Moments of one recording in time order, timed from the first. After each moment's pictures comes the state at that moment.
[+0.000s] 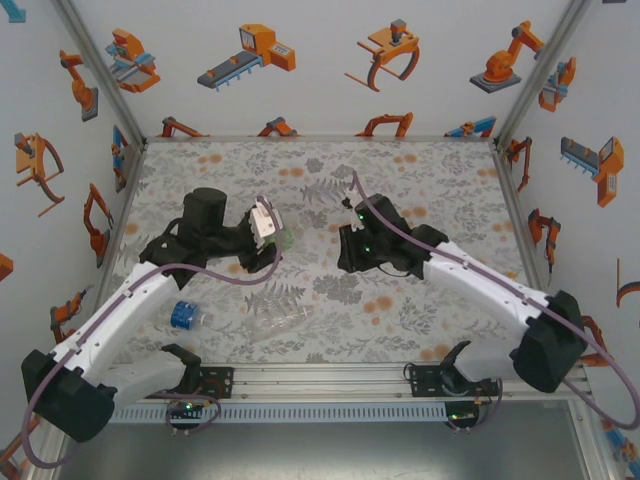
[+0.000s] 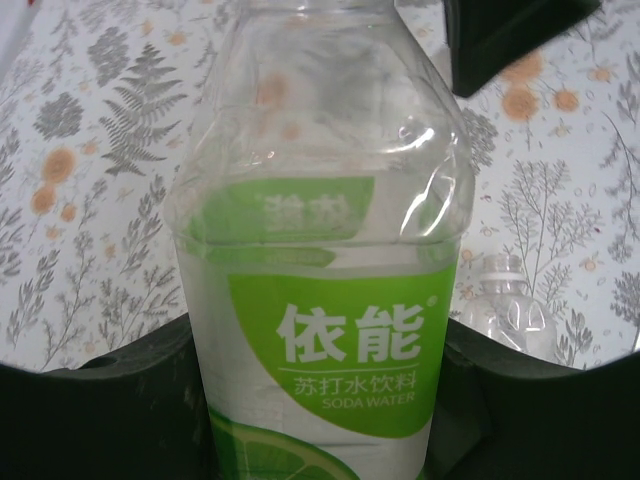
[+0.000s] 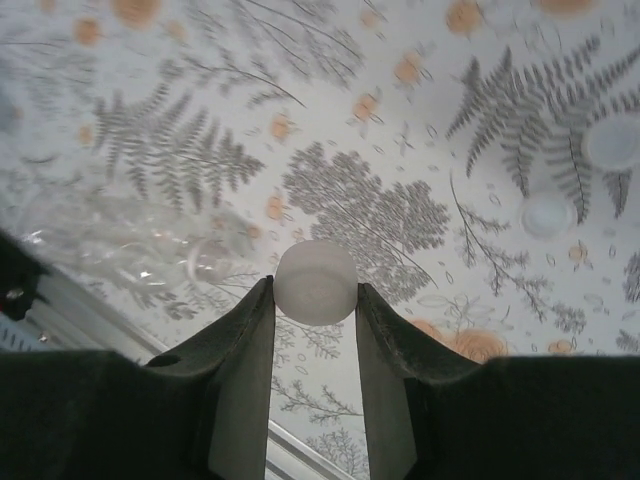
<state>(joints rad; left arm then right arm) -0.55 1.07 0.94 -0.49 0.55 0.62 0.76 1.29 1.05 -0.54 -0.11 0.32</state>
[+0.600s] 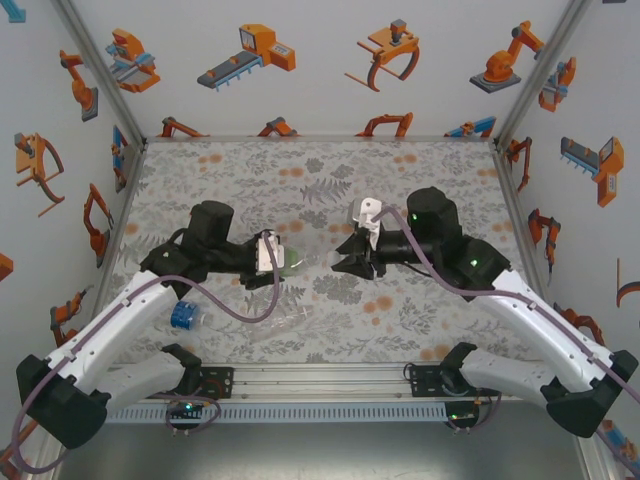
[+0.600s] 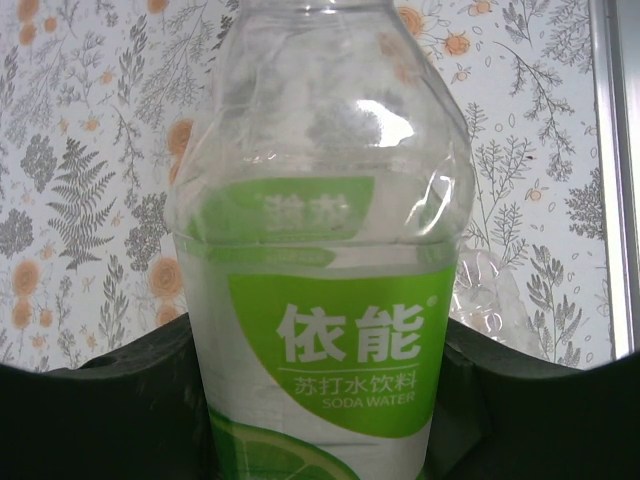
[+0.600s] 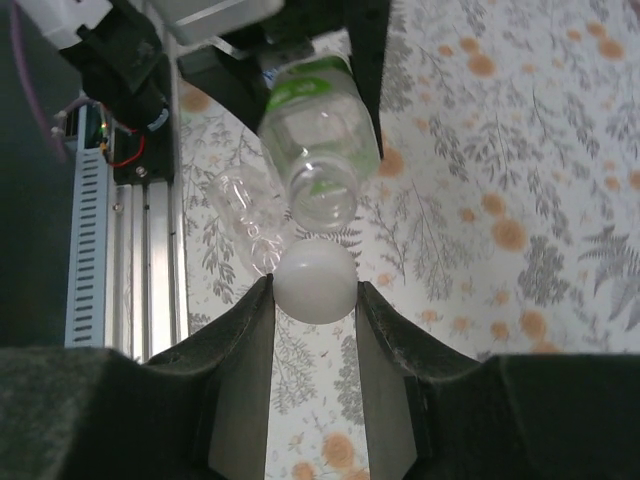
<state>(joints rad) -0.61 1.02 0.91 -0.59 0.66 0.88 0.76 1.02 1.12 -0.48 -0.67 -0.34</state>
